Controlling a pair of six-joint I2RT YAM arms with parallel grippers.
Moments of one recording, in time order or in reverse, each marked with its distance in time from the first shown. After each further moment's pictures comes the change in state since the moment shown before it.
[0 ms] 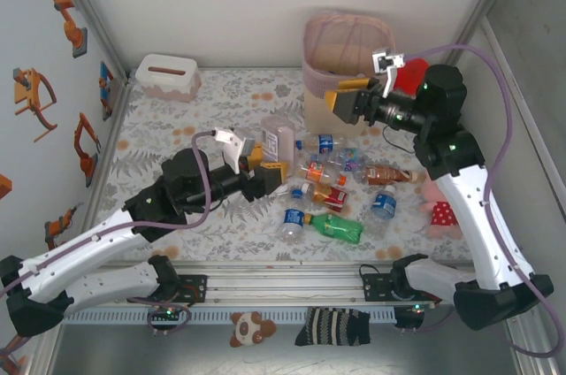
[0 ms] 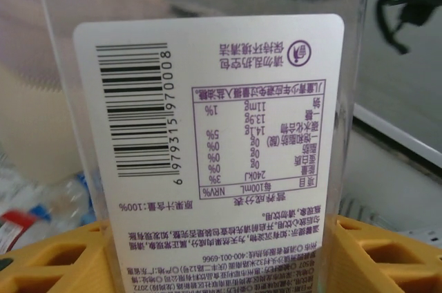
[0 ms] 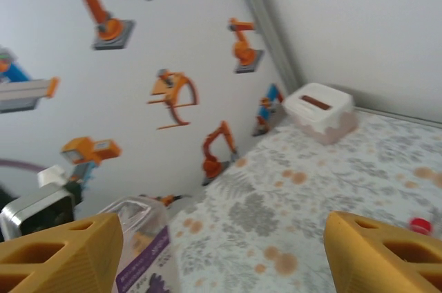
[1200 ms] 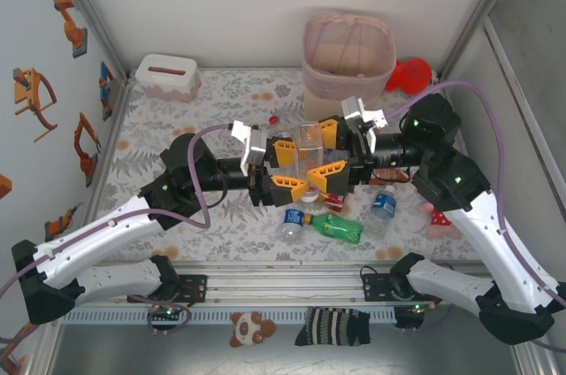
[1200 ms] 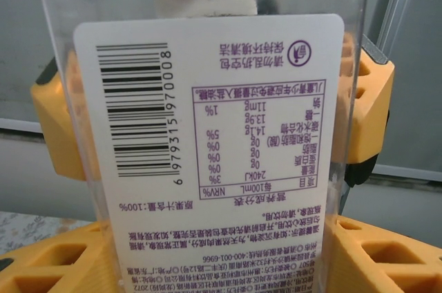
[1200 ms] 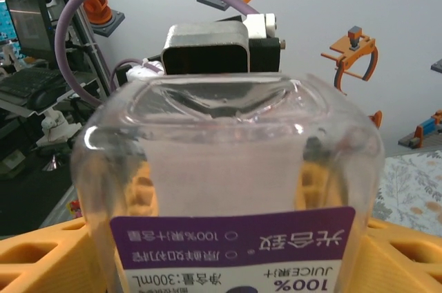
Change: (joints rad) left arm 0.000 0.134 0.100 0.311 0.530 0.103; right arm 0.318 -0.127 -0.027 -0.090 -0.187 -0.295
